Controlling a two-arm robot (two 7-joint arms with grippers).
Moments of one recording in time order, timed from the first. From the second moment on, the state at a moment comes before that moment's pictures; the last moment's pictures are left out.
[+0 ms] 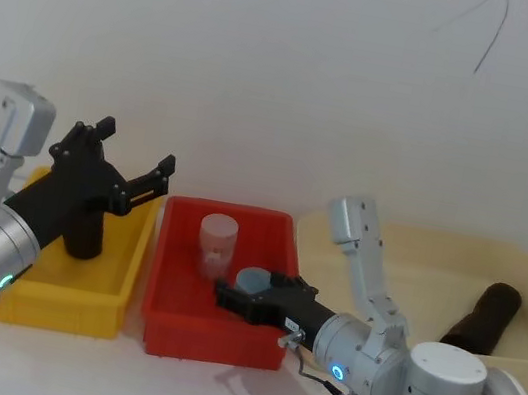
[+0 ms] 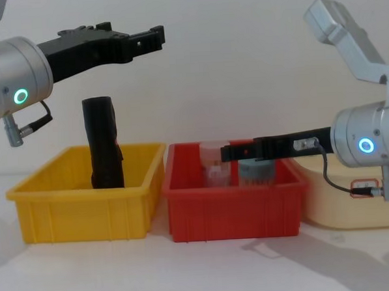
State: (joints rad) left arm -0.43 0.30 0.33 -1.52 -0.35 -0.02 -0.30; right arm 0.45 0.12 -0.30 -1.38 0.25 0.52 0.34
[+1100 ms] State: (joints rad) left arm -0.43 0.30 0.33 -1.52 -0.35 -0.02 -0.30; right arm 0.51 0.13 -0.31 -1.26 0.28 0.42 0.37
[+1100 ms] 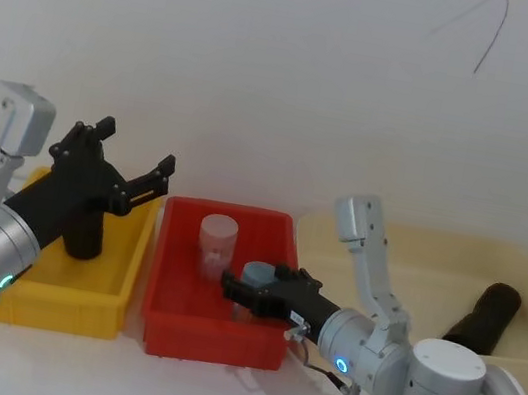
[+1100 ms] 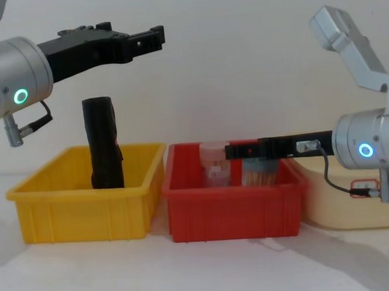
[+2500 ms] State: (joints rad) left arm -0.43 0.30 0.33 -1.52 -0.35 -0.02 -0.30; right arm 0.51 0.16 -0.34 -1.27 0.32 0.40 0.38
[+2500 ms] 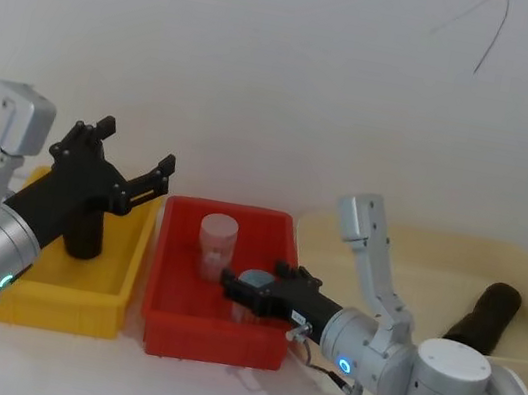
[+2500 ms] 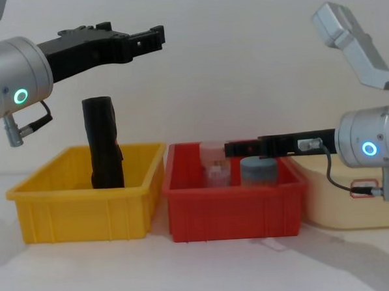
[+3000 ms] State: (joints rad) left arm -0.43 0.30 0.33 -1.52 -0.35 -0.02 -0.30; right arm 0.52 0.16 -0.35 -1.23 0.33 0.39 0.38
